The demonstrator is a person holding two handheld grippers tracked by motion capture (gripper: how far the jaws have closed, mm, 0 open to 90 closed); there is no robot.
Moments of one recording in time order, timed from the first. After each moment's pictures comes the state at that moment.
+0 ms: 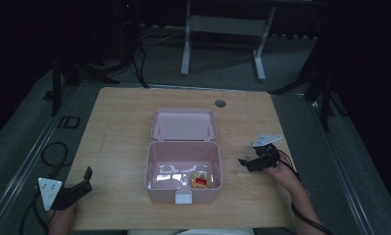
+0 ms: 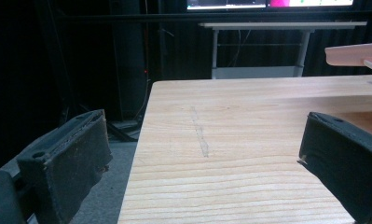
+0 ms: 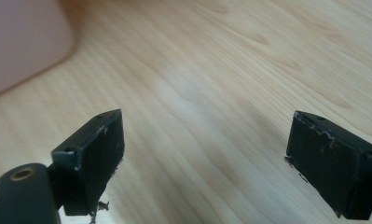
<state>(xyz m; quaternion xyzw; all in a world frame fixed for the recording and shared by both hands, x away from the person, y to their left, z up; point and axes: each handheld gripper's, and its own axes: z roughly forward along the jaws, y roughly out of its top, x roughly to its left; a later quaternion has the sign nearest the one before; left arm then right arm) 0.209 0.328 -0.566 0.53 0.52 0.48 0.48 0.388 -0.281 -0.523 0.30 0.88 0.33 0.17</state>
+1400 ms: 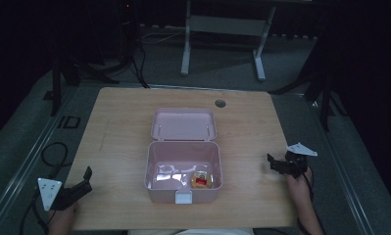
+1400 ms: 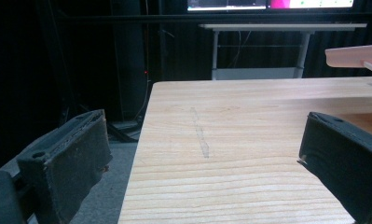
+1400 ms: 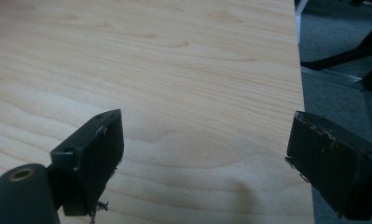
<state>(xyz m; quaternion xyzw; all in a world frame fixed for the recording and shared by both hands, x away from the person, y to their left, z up) 0.209 0.328 -0.567 0.53 0.52 0.48 0.48 0.363 -0.365 -0.546 0.50 0.74 0.34 0.30</state>
